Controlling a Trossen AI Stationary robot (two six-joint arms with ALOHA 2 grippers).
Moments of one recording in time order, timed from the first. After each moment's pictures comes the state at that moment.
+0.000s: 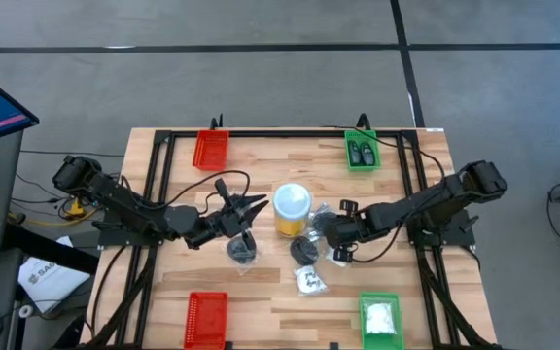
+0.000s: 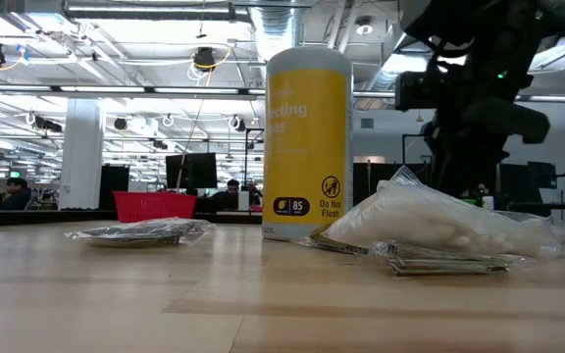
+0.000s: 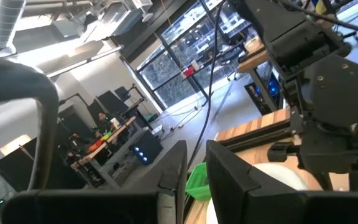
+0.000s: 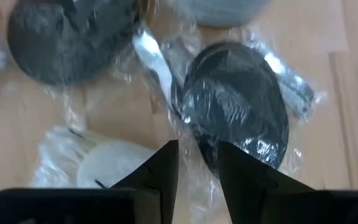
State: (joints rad) left arm -0.39 1.34 0.76 0.77 -0.88 0.74; right arm 0.27 1.53 0.83 -0.56 0.30 0.34
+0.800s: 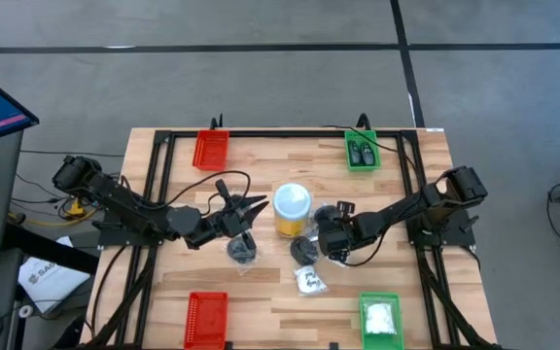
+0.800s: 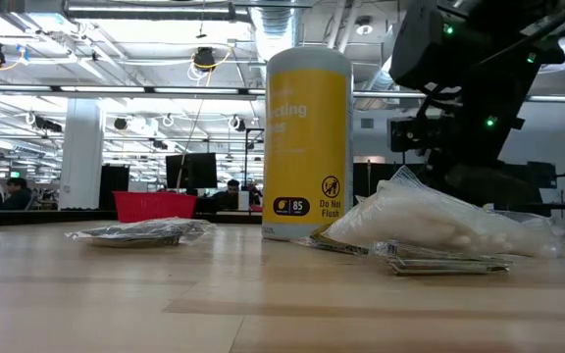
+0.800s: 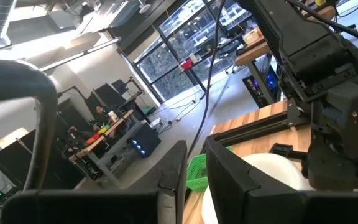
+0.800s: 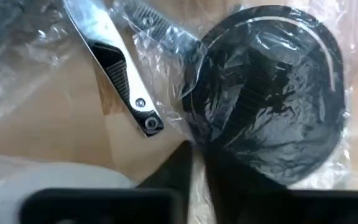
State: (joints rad) left arm -0.39 1.34 0.76 0.72 -0.89 0.70; right arm 0.28 1.71 0.85 -0.53 0.45 0.36
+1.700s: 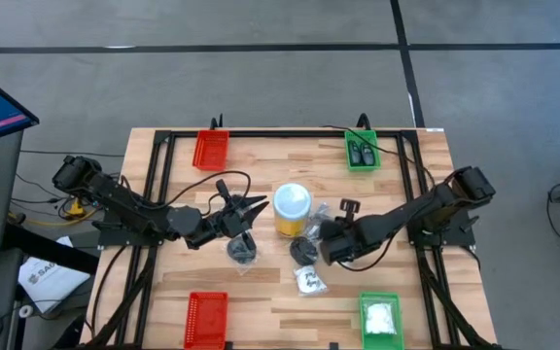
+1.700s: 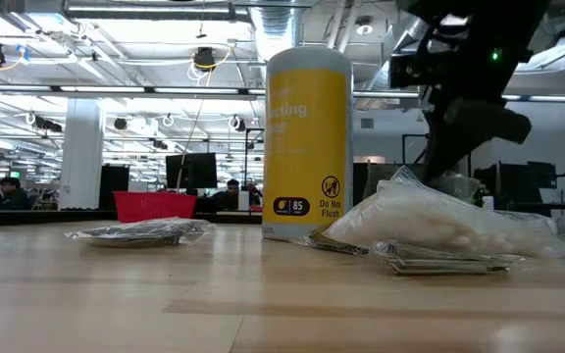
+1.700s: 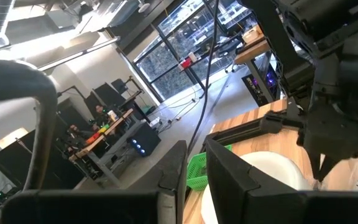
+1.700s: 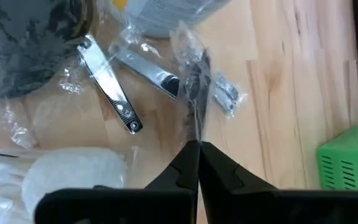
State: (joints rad) left arm -0.39 1.34 0.76 0.71 -0.89 0.70; right arm 0.37 1.66 1.04 -0.86 0.58 0.48
